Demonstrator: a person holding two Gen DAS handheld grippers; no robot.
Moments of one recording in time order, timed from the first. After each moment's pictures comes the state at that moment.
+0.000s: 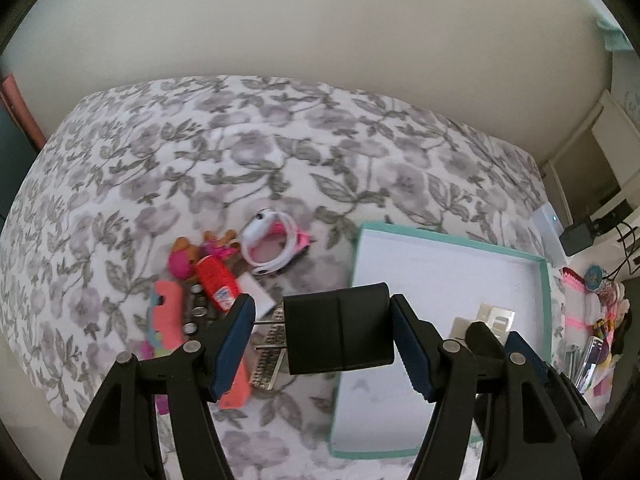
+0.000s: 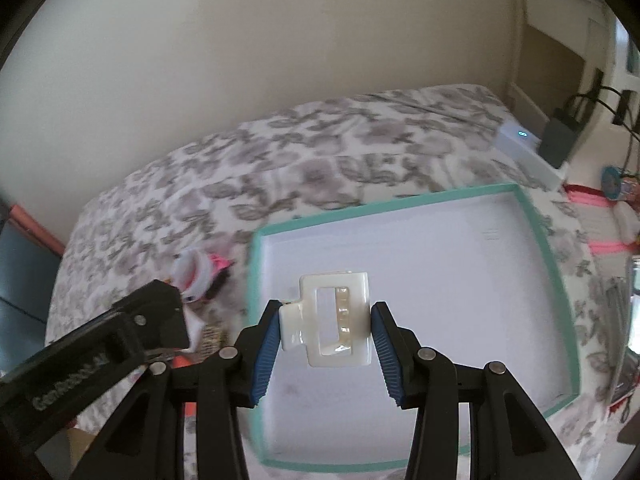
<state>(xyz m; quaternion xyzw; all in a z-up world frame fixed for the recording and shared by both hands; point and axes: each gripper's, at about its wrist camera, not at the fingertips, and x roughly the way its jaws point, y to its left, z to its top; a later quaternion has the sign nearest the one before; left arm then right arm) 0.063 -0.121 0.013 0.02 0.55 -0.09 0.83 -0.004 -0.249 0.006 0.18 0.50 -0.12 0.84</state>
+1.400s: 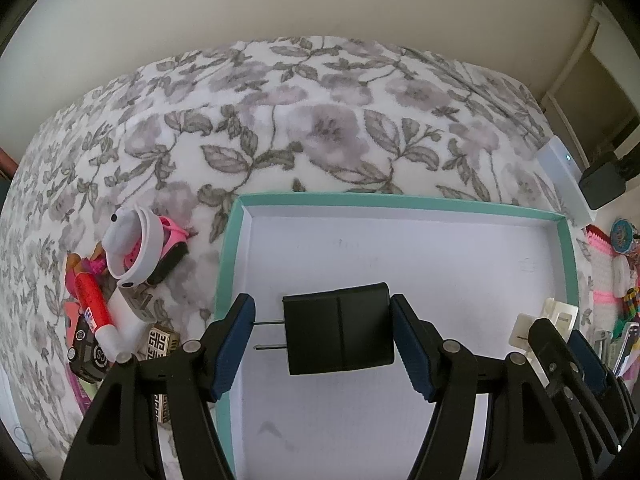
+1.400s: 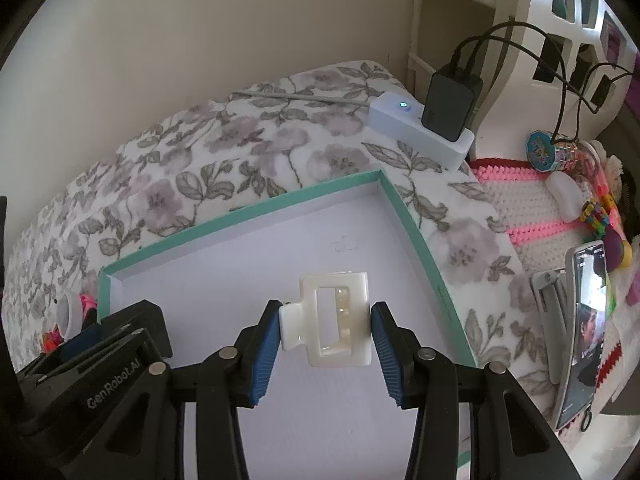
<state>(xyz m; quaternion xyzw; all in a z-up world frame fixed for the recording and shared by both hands) 0.074 -0.221 -0.064 0.09 0.59 -0.11 0.80 -0.019 -0.350 -0.030 0.18 0.52 -0.25 0.80</state>
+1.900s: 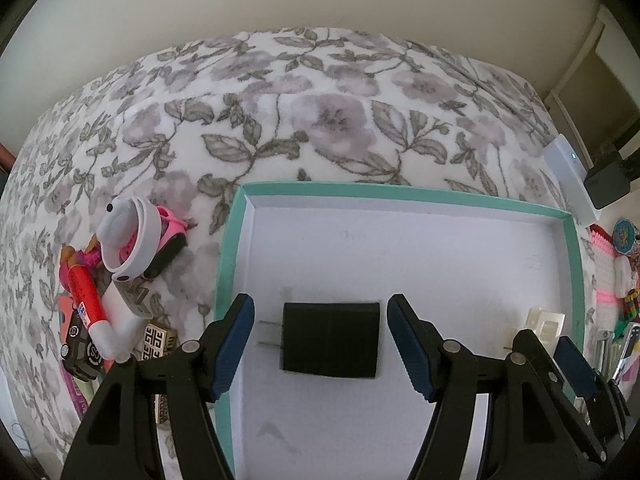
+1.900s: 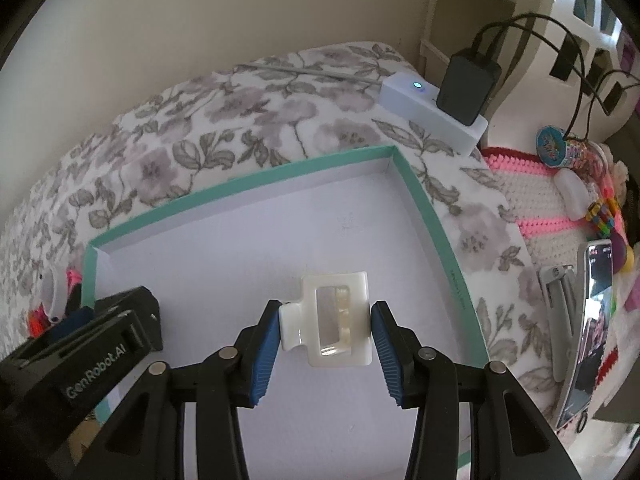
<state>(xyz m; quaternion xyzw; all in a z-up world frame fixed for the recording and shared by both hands) 0.076 -0.216 -0.071 0.08 0.59 -0.11 0.79 -0.014 -0.342 -0.047 0.15 0.55 -0.24 0.79</state>
